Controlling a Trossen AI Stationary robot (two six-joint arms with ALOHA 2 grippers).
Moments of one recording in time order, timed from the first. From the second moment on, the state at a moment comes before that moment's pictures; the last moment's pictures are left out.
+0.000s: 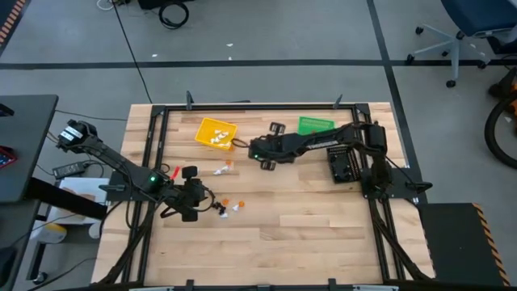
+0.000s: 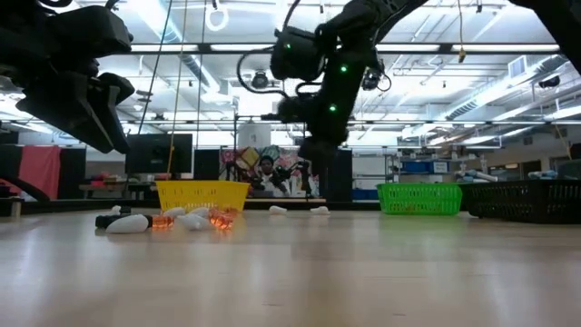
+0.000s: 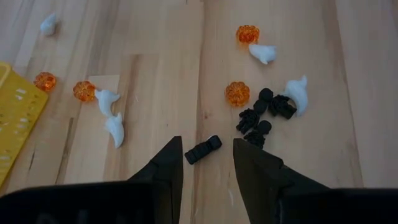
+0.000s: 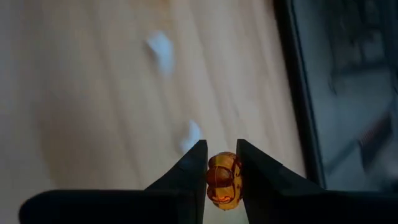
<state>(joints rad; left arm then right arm) -0.52 1.06 0.56 -0.51 -0.47 -0.39 -0.12 2.00 1.45 -0.65 0.65 -0.03</state>
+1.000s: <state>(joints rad) -0.52 1.06 0.56 -0.51 -0.47 -0.38 -0.36 2.00 1.45 -1.18 0.61 0.36</state>
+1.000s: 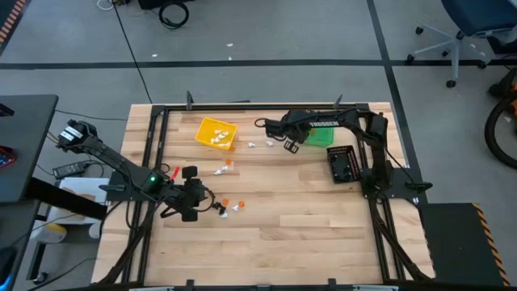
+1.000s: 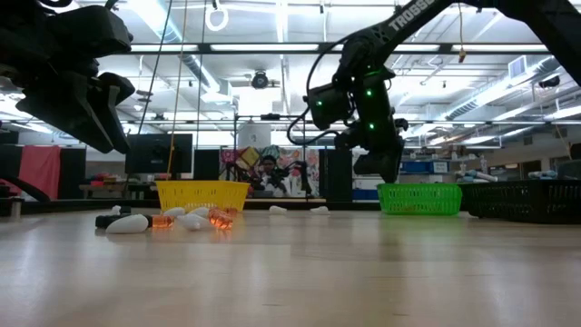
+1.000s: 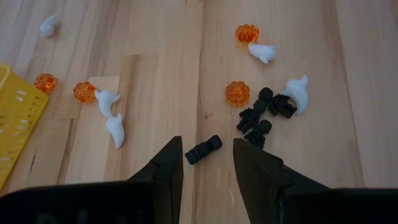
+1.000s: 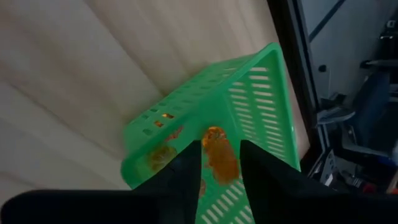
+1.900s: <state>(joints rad) -0.52 1.07 0.56 -0.52 -0.50 -0.38 -0.25 1.94 1.44 -0.70 0.53 0.07</state>
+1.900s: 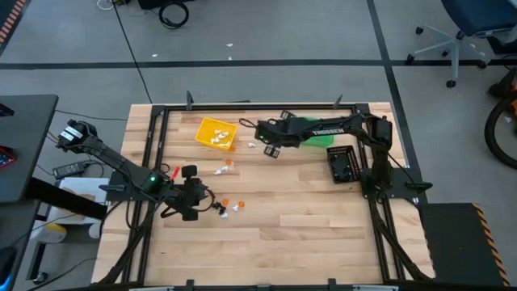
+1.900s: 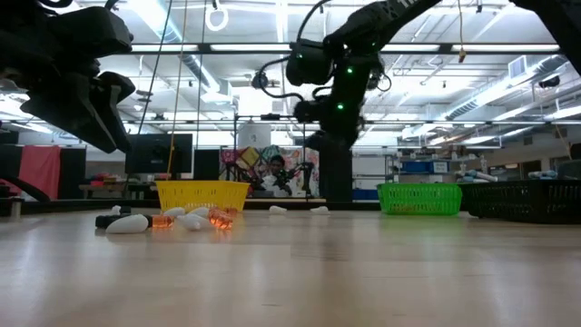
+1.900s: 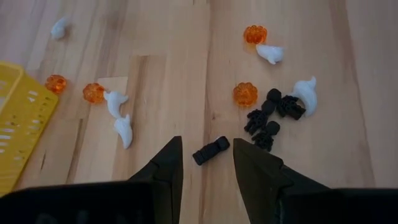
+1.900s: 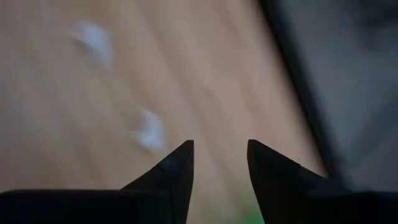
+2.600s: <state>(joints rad) -0.51 1.07 0.56 -0.52 -0.49 -0.39 -0.38 1.94 1.24 -0.32 0.08 0.04</state>
